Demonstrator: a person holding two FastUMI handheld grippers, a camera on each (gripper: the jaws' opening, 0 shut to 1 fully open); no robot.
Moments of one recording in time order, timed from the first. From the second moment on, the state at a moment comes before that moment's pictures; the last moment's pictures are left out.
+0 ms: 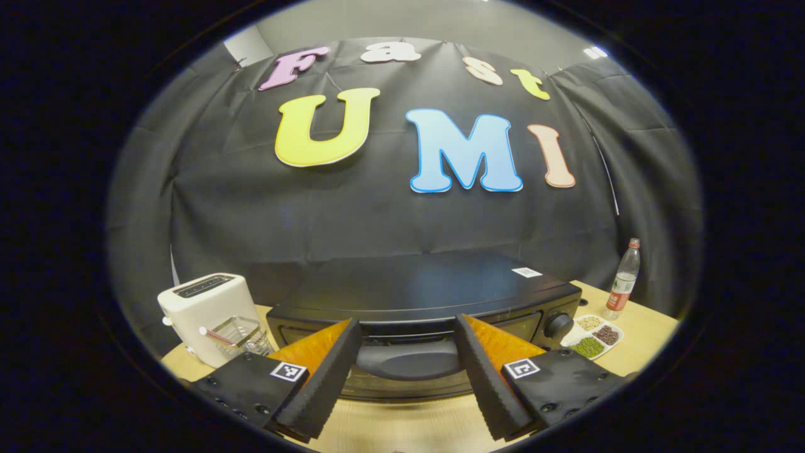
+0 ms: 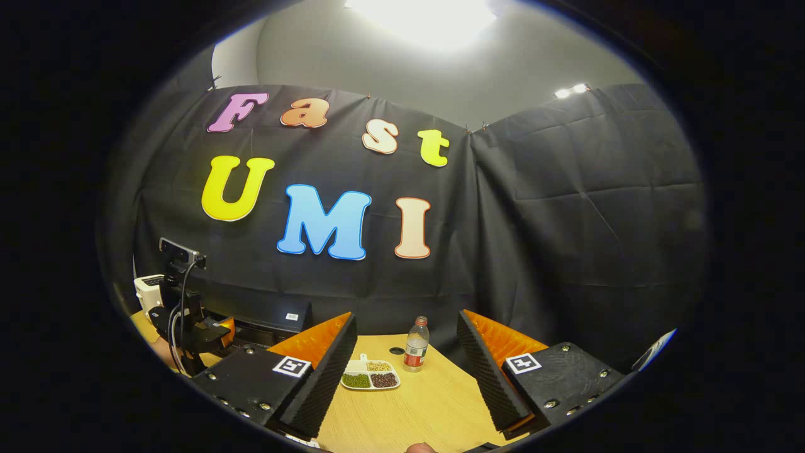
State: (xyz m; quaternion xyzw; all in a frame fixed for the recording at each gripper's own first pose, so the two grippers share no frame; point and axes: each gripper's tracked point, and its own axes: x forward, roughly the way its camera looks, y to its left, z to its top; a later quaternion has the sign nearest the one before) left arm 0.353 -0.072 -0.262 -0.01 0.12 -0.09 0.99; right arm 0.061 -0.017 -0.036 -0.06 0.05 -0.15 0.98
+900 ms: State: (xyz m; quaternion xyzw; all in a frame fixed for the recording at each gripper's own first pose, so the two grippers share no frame) left arm 0.279 -0.065 -0.280 -0.01 0.13 -0.09 0.99; right arm 0.059 -0.012 -0.037 -0.07 0.06 -0.12 0.99
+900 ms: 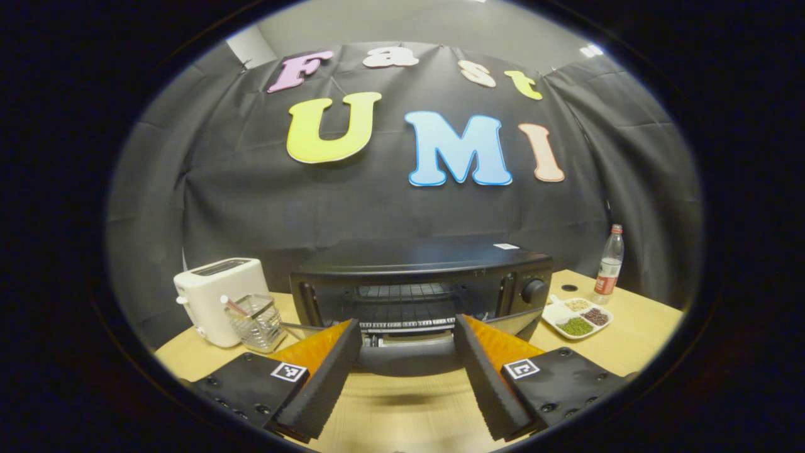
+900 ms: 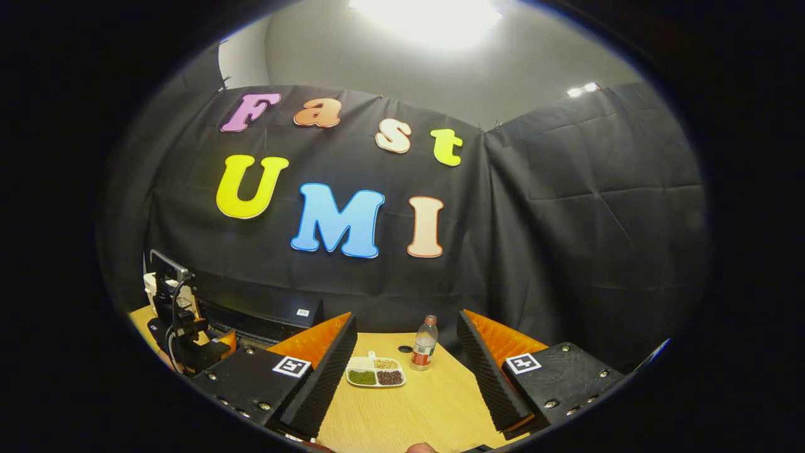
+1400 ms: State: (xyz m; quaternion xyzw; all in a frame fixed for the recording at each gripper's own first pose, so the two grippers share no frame) left arm 0.248 -0.061 -0.307 0.00 0.15 -0.09 0.98; right arm 0.060 -0.002 -0.047 -0.07 0.08 -0.10 0.99
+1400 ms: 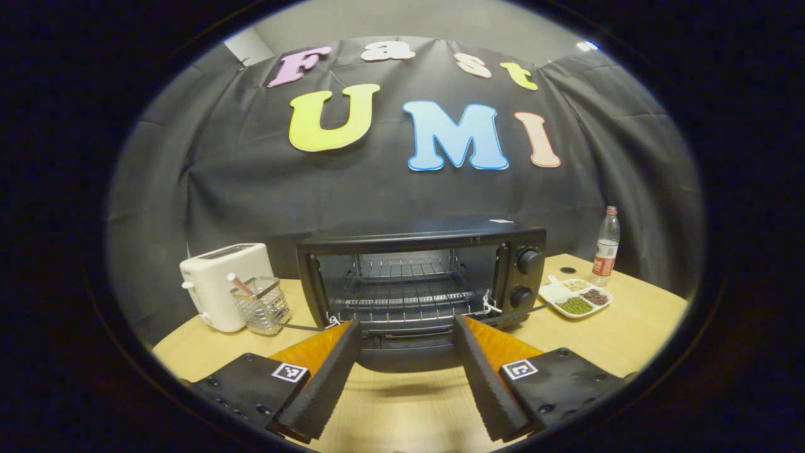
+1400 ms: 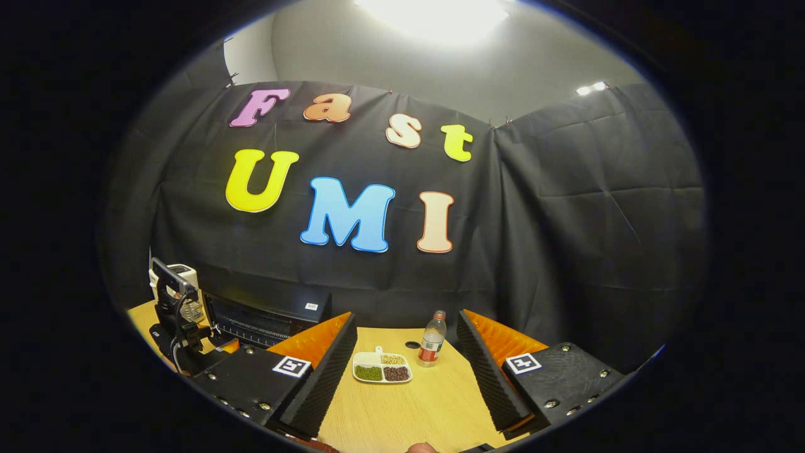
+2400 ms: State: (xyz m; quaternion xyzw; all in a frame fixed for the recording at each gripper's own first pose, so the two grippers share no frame) left arm 0.188 -0.063 -0.372 0.02 0.24 -0.10 0.97; right arm 0.054 0.012 -0.054 -0.06 0.09 -0.07 0.99
